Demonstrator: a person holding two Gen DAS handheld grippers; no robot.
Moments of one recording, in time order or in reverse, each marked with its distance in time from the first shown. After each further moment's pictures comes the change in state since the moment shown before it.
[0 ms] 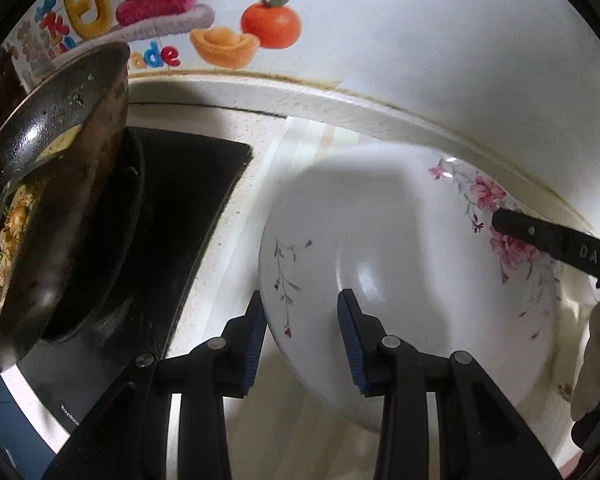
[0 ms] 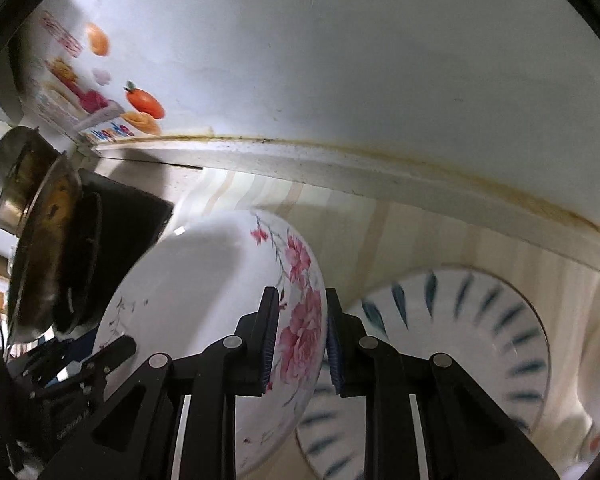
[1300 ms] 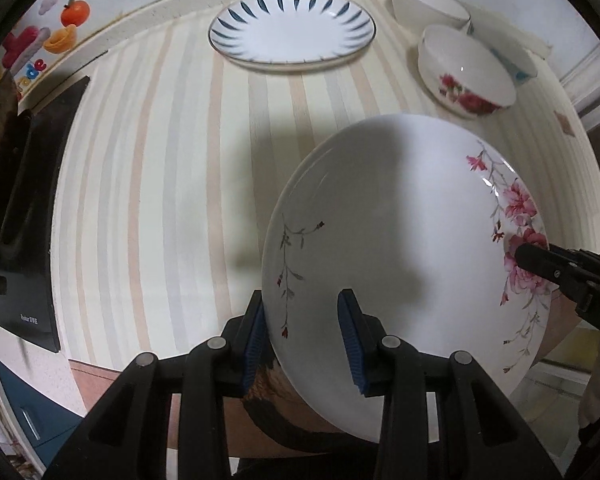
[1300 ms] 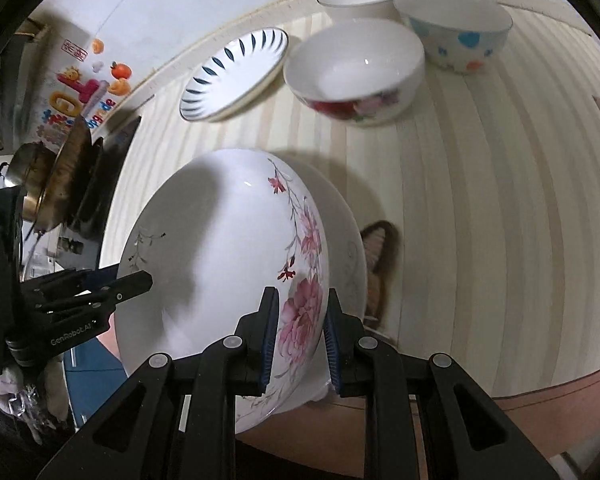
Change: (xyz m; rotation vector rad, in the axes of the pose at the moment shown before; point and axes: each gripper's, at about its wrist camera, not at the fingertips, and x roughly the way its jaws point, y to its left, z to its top) left arm -0.046 -0.156 -0.205 0.416 0.254 -0.057; right arm -0.173 -0.129 -0.356 0.311 0.025 -0.008
